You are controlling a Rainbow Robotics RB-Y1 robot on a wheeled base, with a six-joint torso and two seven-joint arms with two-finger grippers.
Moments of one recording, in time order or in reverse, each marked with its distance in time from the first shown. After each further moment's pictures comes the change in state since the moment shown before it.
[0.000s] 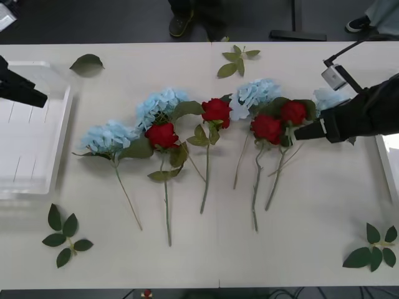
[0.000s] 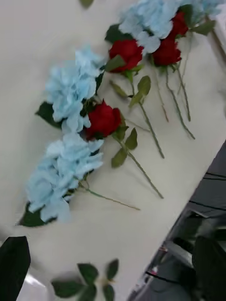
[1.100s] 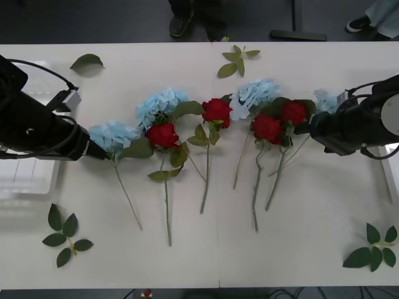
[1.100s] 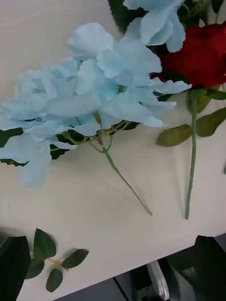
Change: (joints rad) right arm -0.059 -0.026 0.297 0.152 0.287 -0.271 -0.939; left arm 0.108 0.095 -0.498 -0.352 -0.318 -0.390 0.796
